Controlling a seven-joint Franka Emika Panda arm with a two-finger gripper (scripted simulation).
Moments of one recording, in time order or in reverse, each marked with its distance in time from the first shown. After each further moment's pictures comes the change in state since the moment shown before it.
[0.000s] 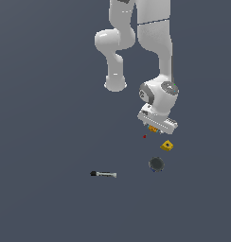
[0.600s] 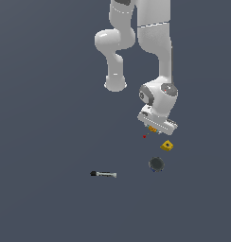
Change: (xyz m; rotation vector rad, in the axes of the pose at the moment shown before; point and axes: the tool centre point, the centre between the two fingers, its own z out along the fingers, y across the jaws) arm 0.000 -0.001 0.007 0.003 0.001 0.000
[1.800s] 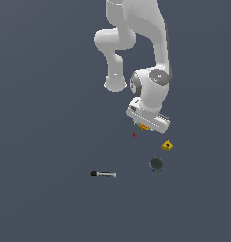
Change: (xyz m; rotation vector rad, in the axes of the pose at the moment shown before) arm 0.077 0.035 -0.081 -0.001 -0.001 -0.001
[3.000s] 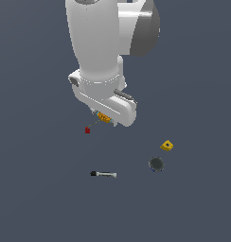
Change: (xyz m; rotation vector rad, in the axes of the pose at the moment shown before) arm 0.192 0.082 -0.202 0.002 -0.001 0.001
